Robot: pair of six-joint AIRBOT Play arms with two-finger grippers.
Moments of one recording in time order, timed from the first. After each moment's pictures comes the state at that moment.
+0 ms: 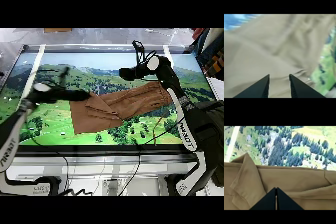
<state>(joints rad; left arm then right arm) 0.03 -1.51 1.21 0.60 -1.02 -0.86 0.29 -1.83 1.96 -1.19 1.05 1.58</state>
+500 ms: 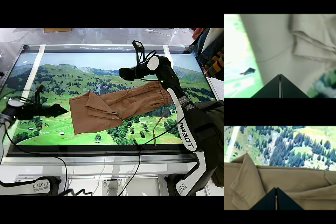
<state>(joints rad) 0.30 -1.45 0.91 0.63 -1.07 -0.85 0.29 -1.83 1.96 -1.19 1.05 1.58</state>
